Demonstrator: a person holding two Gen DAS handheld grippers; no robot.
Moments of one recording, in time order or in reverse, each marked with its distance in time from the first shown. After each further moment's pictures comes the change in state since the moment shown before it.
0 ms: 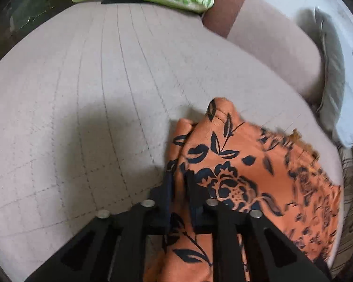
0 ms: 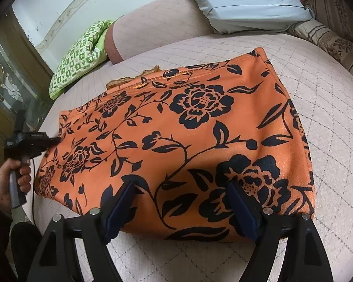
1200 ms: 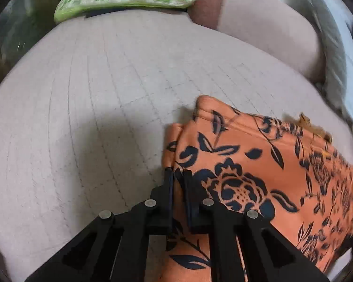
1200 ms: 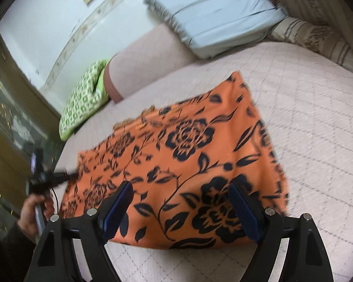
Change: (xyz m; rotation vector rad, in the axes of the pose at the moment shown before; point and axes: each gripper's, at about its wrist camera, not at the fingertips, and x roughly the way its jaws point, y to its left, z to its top) left arm 0.008 -0.010 -0.009 0.127 -0.002 0.077; right arm -0.045 -0.035 0.009 0.193 -0.203 0.077
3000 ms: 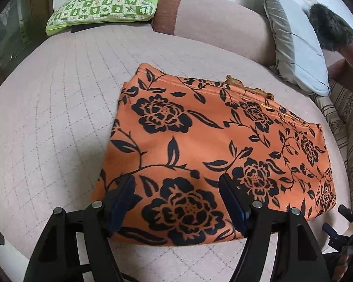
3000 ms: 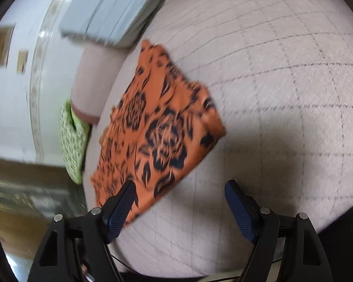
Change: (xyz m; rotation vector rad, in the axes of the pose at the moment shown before) left arm -0.087 -0.040 -0.104 0.117 -0.065 -0.104; right arm -0.015 -0.084 -0.060 0.603 0.175 0.068
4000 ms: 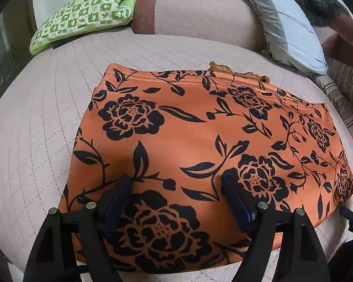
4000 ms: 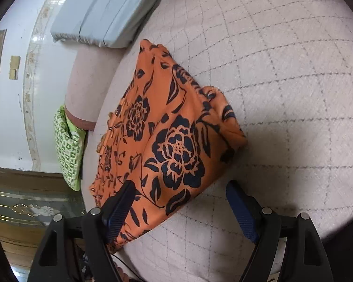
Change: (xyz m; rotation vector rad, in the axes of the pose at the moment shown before) left arm 0.039 -0.035 -0.004 0.128 -0.023 0.042; right arm 0.028 0.025 0.012 -0.006 -0.006 -0.051
